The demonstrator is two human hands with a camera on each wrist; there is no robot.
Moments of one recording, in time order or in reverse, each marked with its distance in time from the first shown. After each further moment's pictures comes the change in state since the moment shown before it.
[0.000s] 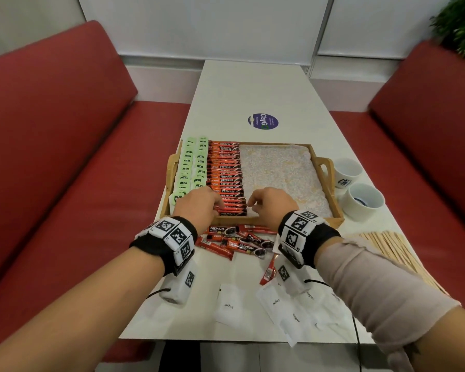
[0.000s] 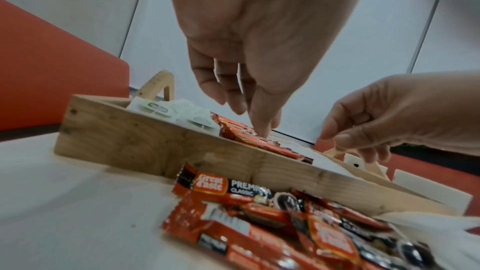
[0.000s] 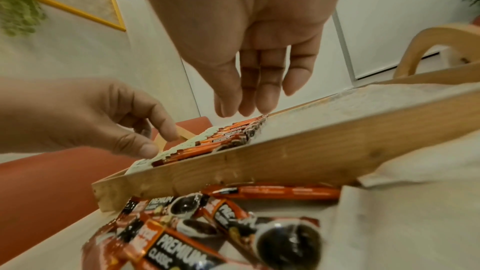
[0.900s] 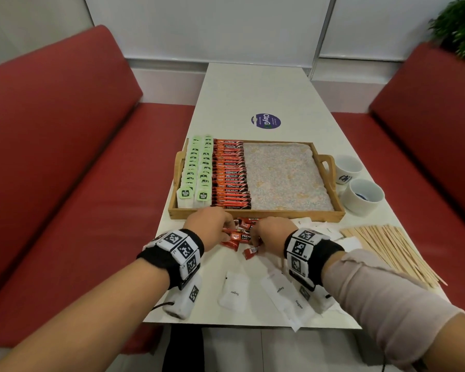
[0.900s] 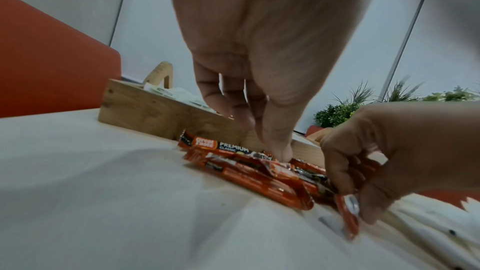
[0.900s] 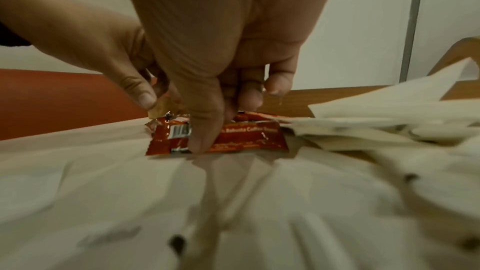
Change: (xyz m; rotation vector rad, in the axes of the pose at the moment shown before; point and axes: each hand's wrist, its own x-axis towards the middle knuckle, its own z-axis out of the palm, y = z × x) left_hand -0.039 0.009 0.014 0.006 -0.188 0.082; right_hand -0.041 -0.001 0.029 -0.433 -0.345 -0.196
